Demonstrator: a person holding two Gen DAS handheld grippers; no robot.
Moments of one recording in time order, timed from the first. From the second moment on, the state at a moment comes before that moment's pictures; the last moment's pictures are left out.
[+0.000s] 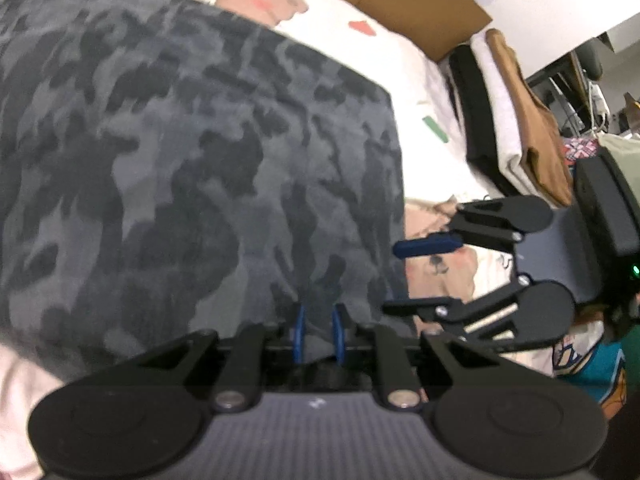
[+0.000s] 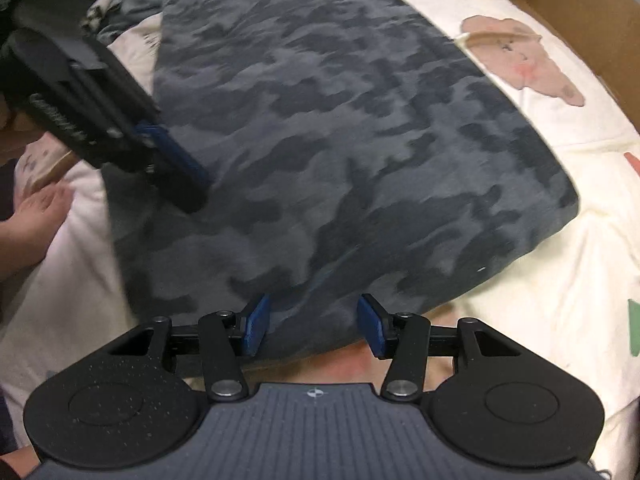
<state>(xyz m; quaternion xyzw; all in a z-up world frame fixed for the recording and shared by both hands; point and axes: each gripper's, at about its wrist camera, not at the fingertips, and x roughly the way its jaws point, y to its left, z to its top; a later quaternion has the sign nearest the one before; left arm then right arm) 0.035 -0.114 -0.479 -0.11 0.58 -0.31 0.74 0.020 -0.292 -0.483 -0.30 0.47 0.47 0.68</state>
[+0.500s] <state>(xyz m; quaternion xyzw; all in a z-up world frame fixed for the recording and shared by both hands) 0.012 -0.074 -0.478 -0.11 0.62 -0.27 0.73 0.034 -0.303 -0.462 -0.19 0.53 0.46 0.69</state>
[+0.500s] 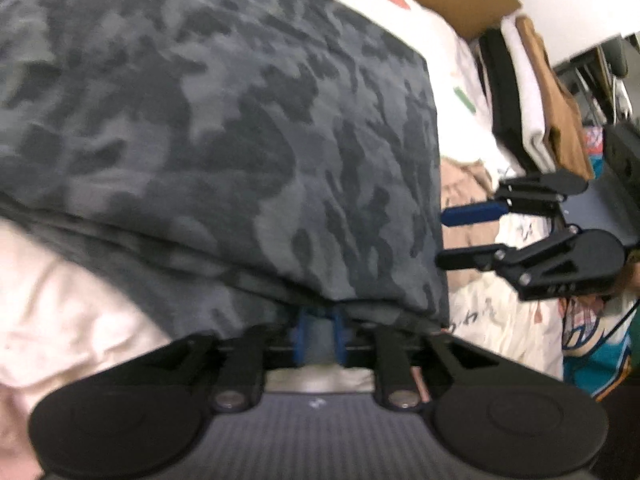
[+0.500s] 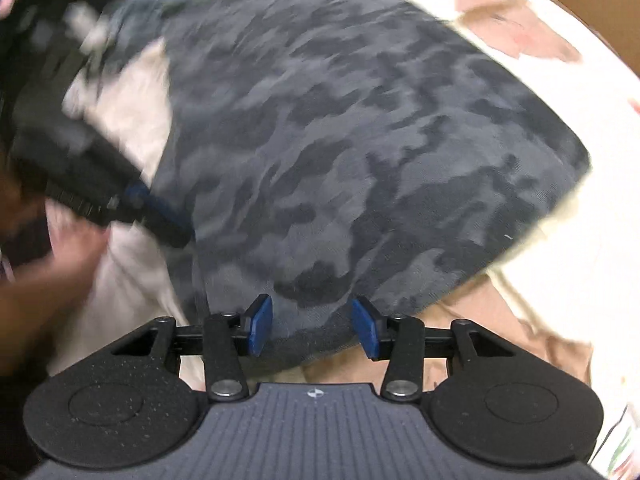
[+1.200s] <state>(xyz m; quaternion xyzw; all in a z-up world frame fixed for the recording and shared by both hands) 0.019 -0.039 -0.489 -0.11 0.66 -0.22 0.71 0.110 -0.387 -0.507 0.16 0.60 0.29 0.73</state>
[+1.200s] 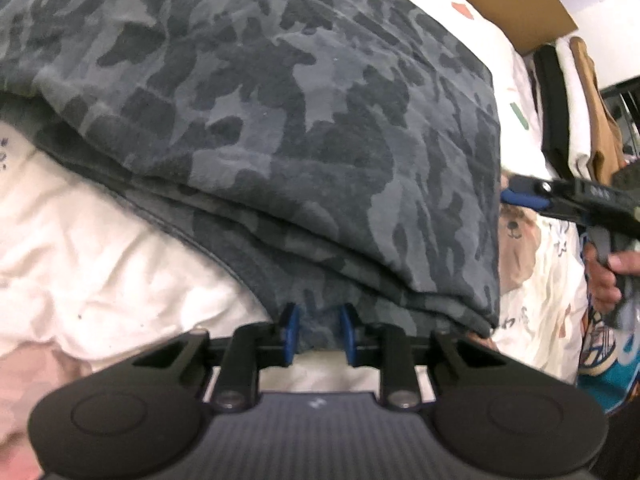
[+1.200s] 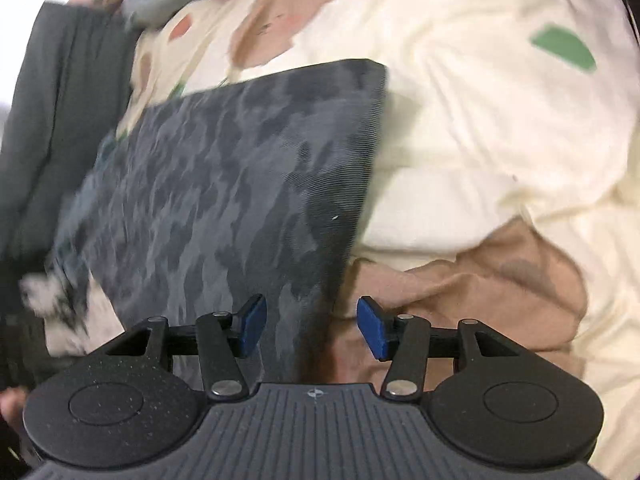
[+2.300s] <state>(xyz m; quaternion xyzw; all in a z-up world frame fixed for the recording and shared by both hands) 0.103 0.062 -0.449 -0.17 0.65 -0.13 0.73 0.169 -0.410 -0.553 0.40 0.55 0.29 0.68</state>
